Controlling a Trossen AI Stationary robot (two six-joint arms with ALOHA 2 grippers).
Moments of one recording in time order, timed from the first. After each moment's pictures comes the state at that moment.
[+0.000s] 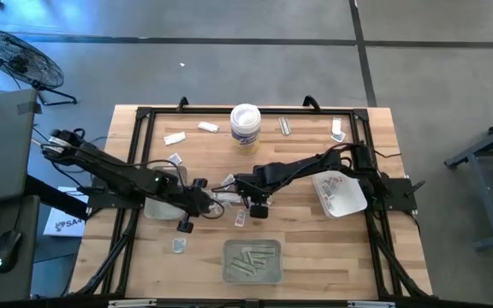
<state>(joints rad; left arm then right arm) -0.30 1.25 0.67 -0.31 -0.07 -0.04 0.04 2.14 1.49 -0.67 0.02 0.12</state>
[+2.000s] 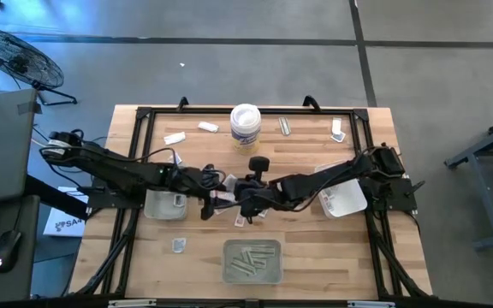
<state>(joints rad) -0.15 1.28 0.62 0.15 -0.08 -0.28 0.23 1.90 1.49 -0.44 0.70 -0.04</state>
